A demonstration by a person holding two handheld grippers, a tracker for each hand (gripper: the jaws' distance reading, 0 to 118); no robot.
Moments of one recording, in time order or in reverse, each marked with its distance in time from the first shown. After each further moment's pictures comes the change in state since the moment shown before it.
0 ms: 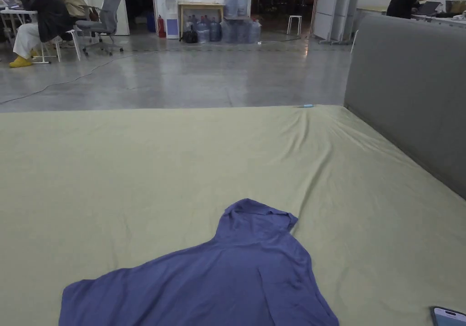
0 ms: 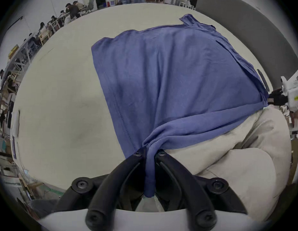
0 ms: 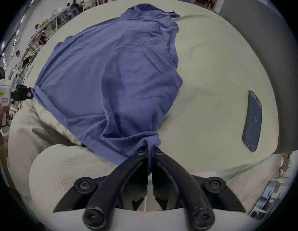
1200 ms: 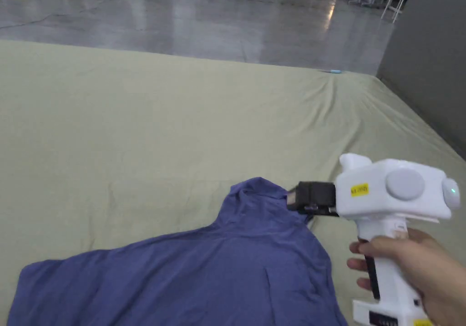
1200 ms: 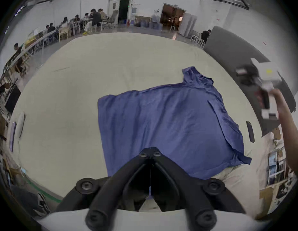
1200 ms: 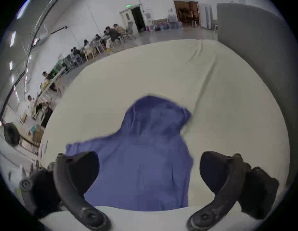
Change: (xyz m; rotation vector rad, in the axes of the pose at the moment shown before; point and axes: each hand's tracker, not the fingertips) left arm 0.035 0.093 0.052 0.261 -0.028 0.170; right arm 0.042 0.354 0.005 0.334 0.179 -0.214
